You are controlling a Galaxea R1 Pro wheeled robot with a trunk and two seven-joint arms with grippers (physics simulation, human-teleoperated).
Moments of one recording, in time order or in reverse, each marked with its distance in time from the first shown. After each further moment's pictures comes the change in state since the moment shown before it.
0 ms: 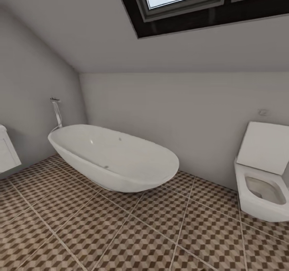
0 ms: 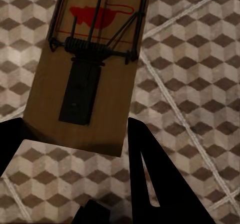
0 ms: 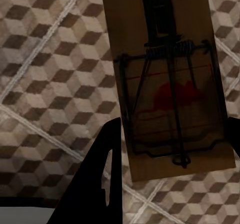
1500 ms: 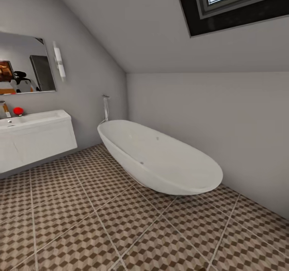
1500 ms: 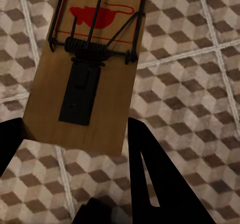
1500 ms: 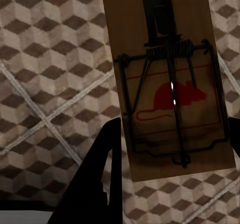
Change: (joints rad) left arm 0.006 0.001 -0.002 0.000 0.000 0.000 -0.001; right arm 0.000 0.002 -0.001 0.000 -0.002 -0.013 0.001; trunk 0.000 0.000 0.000
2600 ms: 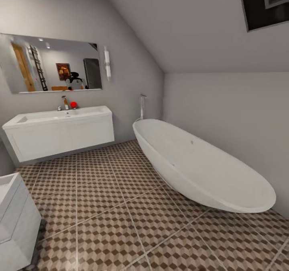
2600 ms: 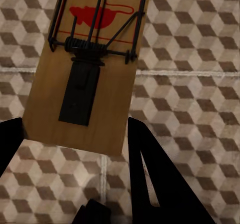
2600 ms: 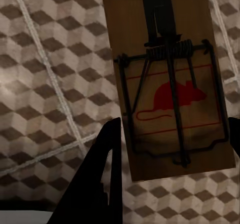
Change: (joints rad) left arm 0.000 0.000 0.000 -0.002 0.003 -0.004 0.001; right arm 0.000 0.001 0.000 0.000 0.000 0.000 0.000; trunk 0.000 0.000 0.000
